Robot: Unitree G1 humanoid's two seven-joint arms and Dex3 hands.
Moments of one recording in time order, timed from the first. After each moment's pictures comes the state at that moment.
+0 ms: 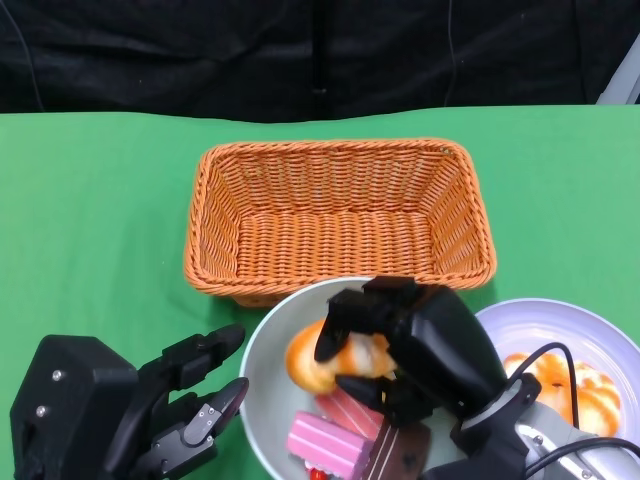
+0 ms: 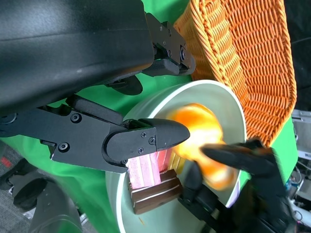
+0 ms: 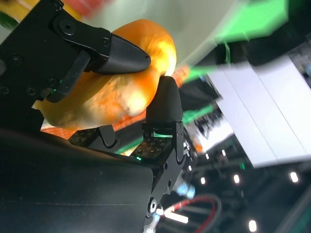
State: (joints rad) left arm 0.22 0.21 -0.05 -0.46 -0.22 0.58 -0.23; right arm -0.34 -0.13 0.49 0.48 -0.78 -0.68 -0.60
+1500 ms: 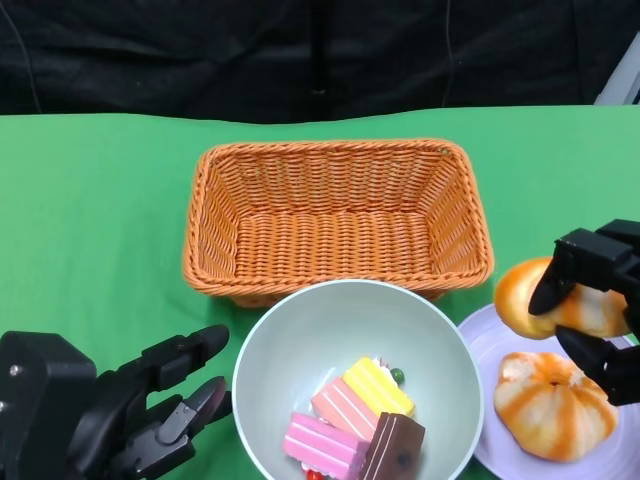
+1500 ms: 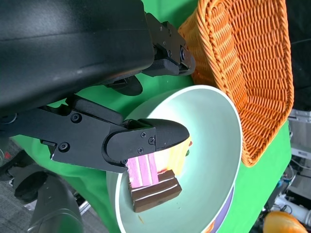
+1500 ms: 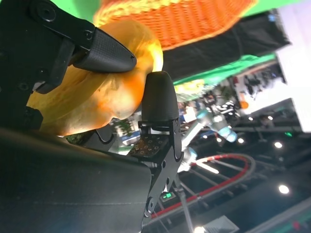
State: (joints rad) left arm 0.22 0.24 0.02 -0.43 -0.30 0.58 -0.30; right arm 0.03 -0.35 -0.06 -0.08 -0.71 -0.63 -0.27
